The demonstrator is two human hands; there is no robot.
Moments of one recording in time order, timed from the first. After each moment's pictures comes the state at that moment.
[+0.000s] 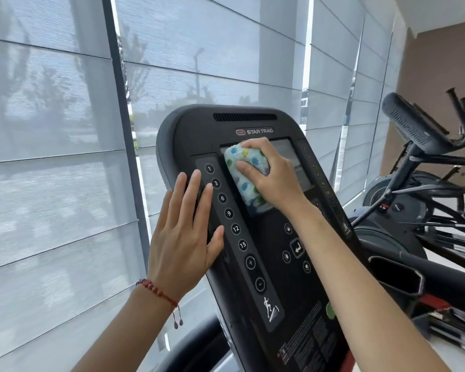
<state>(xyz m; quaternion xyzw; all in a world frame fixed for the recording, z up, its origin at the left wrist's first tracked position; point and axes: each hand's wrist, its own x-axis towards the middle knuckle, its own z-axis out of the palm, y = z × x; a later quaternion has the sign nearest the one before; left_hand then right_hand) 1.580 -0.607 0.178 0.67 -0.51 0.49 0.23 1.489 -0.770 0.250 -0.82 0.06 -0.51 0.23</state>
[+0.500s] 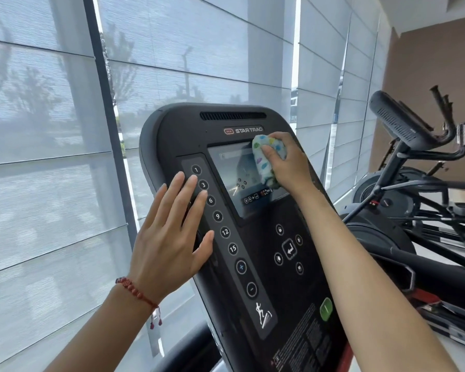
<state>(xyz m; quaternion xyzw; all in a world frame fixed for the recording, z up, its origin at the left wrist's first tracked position) 1.589 -0.609 0.187 0.61 -0.56 0.52 0.21 1.490 -0.841 0.253 -0.78 0.22 -0.53 0.26</state>
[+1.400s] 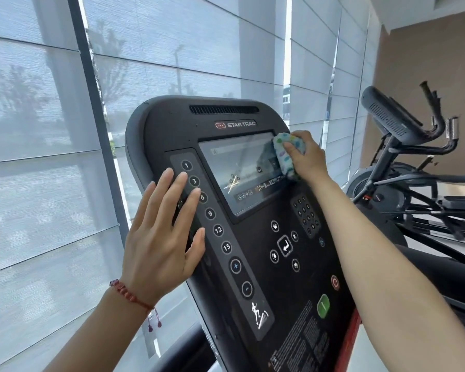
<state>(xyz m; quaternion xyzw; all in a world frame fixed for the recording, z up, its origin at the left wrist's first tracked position) 1.590 -0.616 0.182 0.58 -0.56 0.53 0.26 1.471 -0.911 0.242 -0.76 0.28 -0.53 0.25</state>
